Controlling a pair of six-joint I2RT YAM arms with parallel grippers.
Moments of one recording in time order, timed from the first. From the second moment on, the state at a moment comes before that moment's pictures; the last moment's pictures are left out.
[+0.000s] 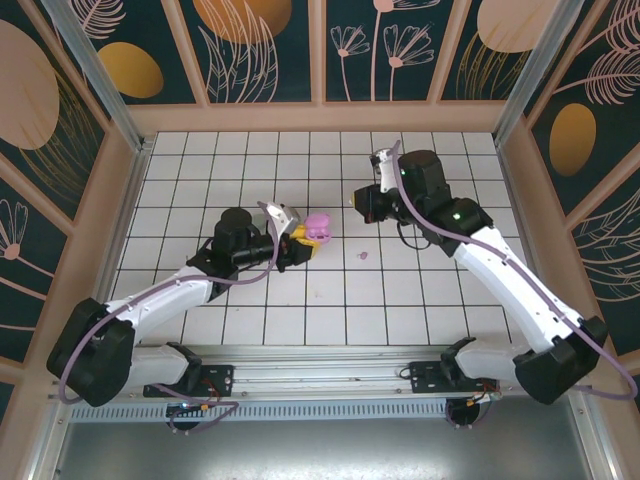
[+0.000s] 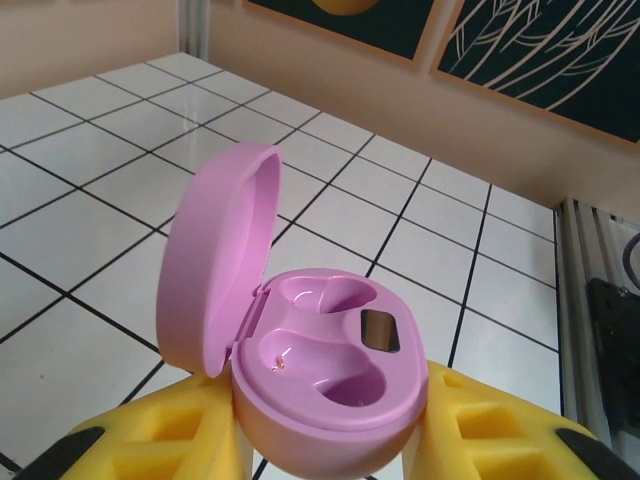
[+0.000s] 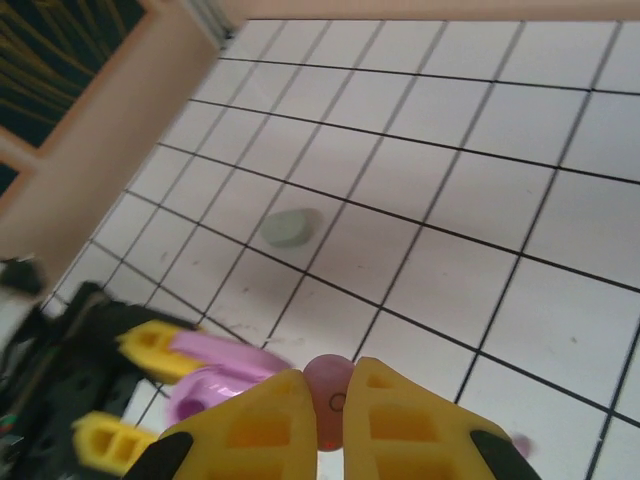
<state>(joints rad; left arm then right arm) -0.58 1.29 0.64 0.34 0.63 -0.07 0.59 1.21 1.26 -0.60 -0.23 0.30</state>
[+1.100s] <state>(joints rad) -0.58 1.31 0.61 0.56 0.56 -0.06 0.76 1.36 1.23 -0.51 -0.30 0.34</state>
